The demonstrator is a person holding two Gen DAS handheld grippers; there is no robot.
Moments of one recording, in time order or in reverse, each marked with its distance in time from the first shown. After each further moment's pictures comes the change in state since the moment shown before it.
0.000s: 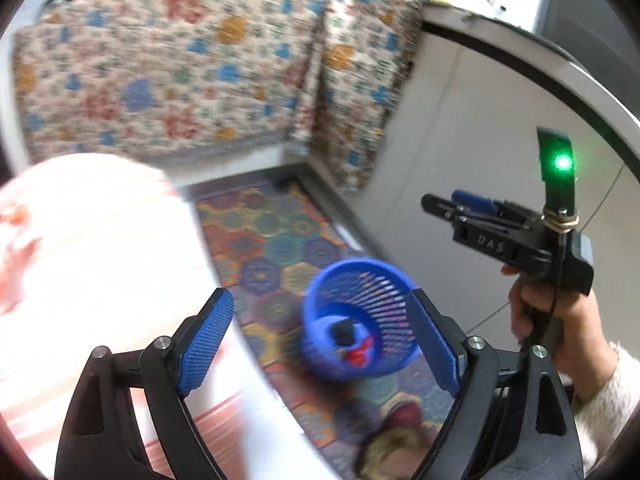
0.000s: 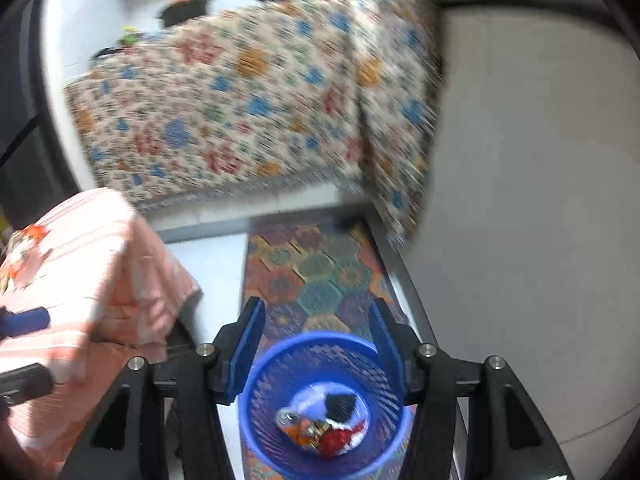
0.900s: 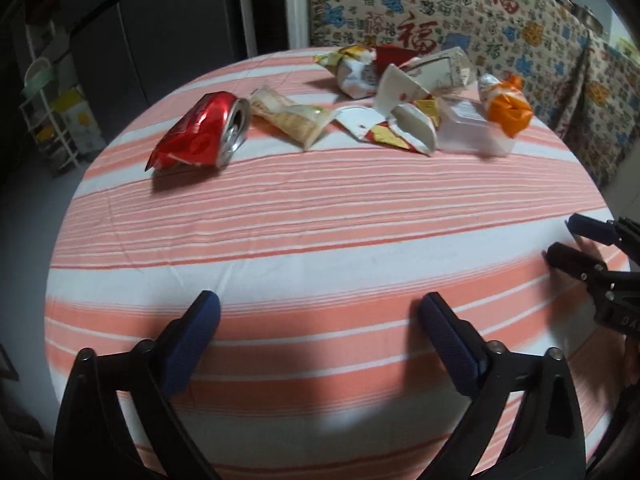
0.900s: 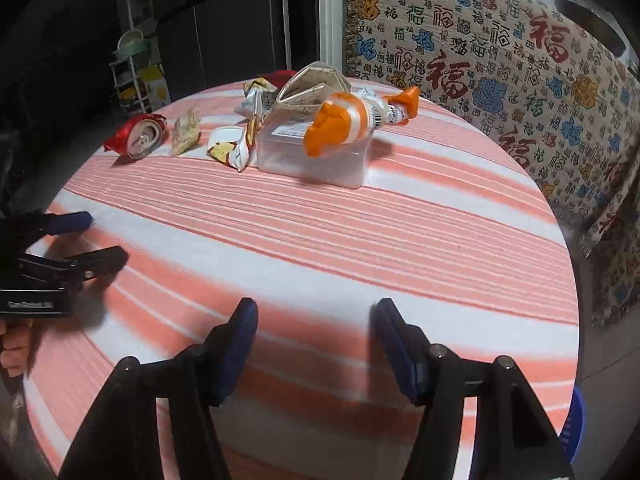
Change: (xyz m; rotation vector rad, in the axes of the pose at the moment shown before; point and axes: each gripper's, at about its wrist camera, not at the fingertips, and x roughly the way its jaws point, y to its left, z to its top) left arm -0.124 0.309 -0.161 -0.380 0.084 0.569; right arm 0.012 0.405 -0.070 -0.483 0.183 0.420
